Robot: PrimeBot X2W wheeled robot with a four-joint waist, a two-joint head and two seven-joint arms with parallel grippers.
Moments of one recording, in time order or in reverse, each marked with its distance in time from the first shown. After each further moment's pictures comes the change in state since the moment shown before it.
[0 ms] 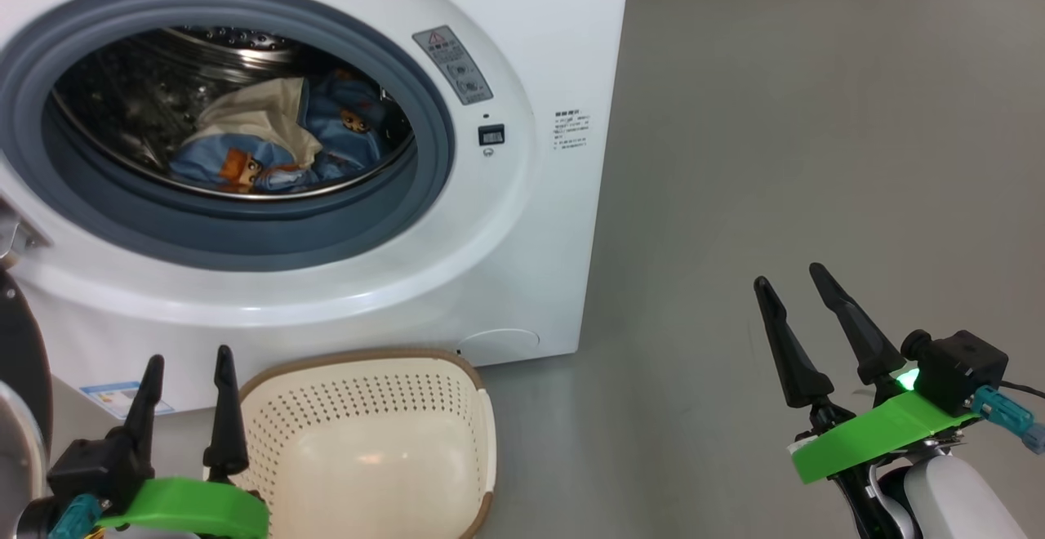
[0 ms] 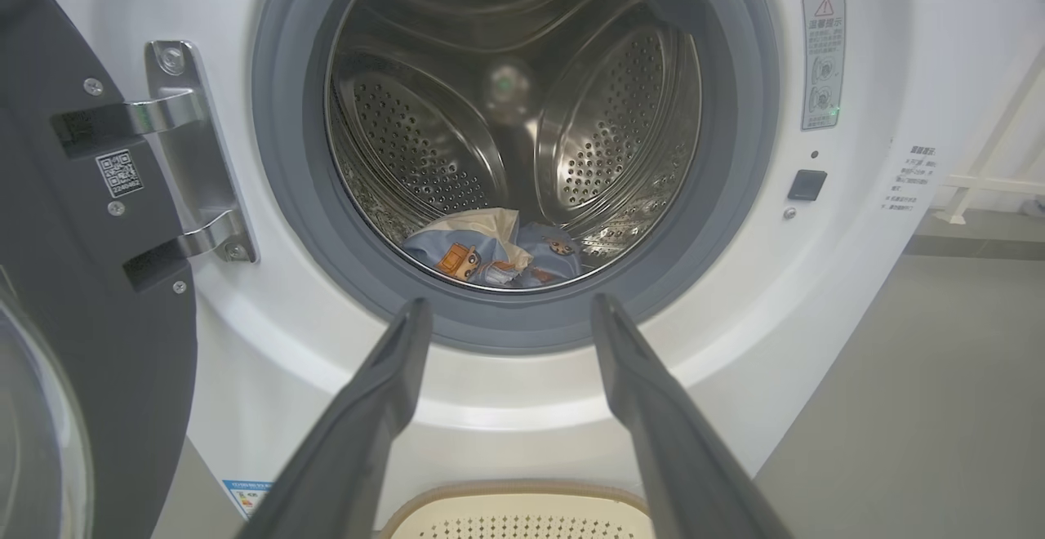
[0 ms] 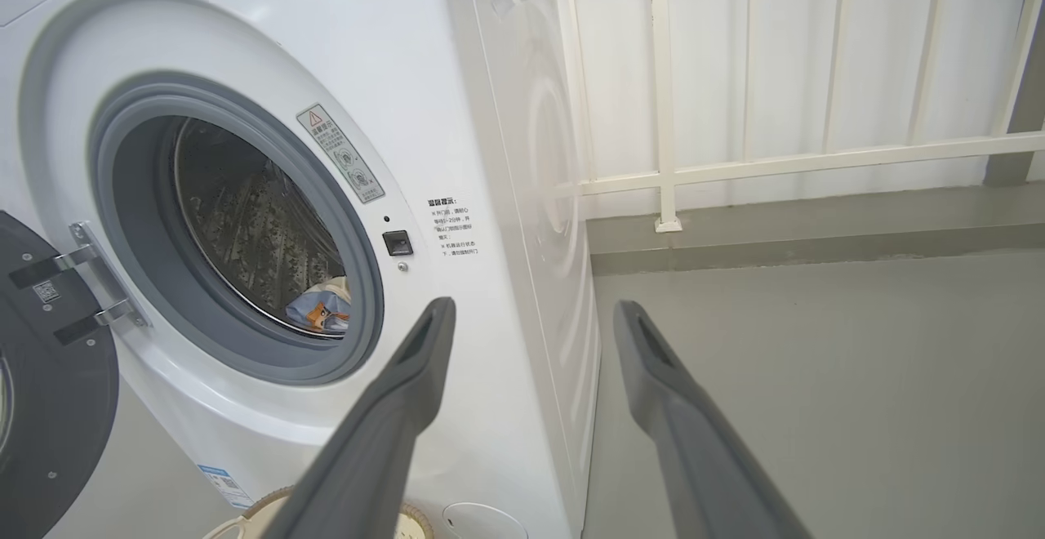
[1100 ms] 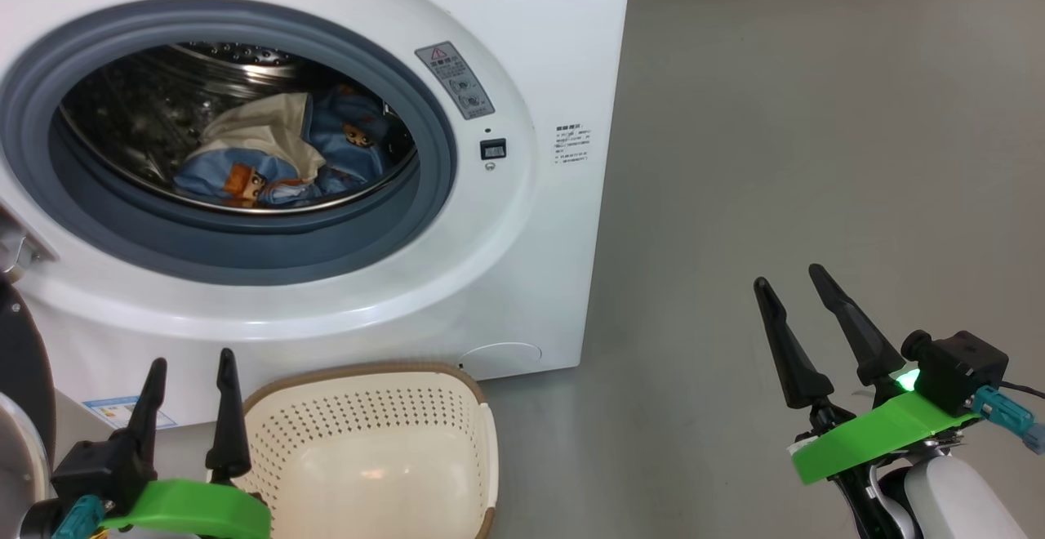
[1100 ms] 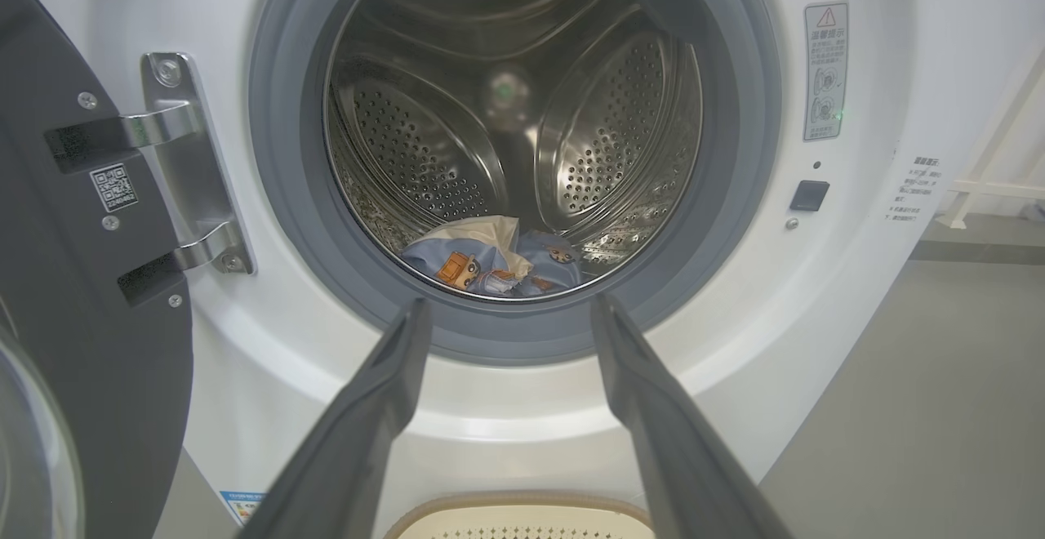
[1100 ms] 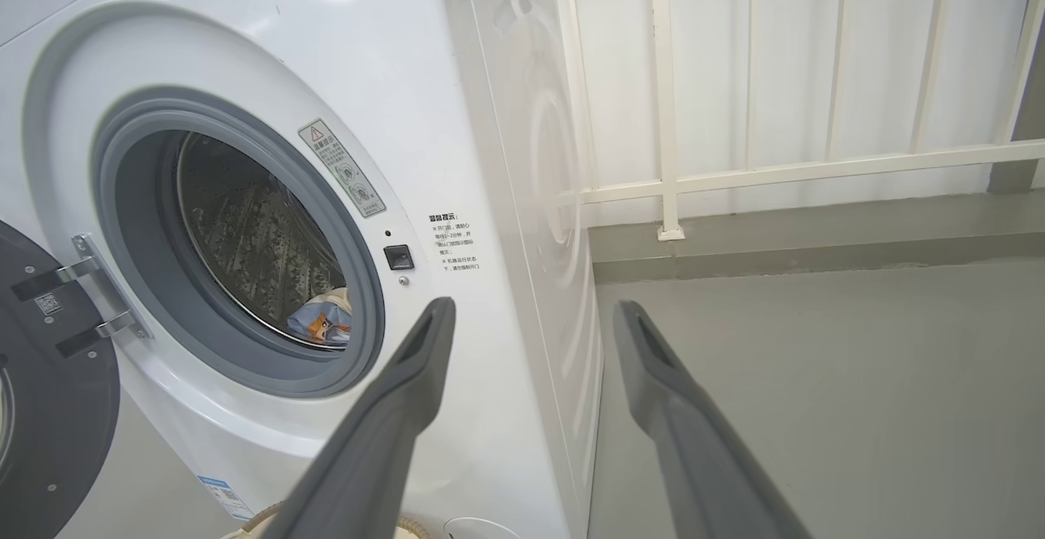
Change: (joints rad) left arm 0.001 -0.001 -0.003 0.006 0.000 0.005 0.000; right arm 0.000 -0.003 0.005 0.001 0.011 0.000 0.000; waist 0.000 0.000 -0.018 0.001
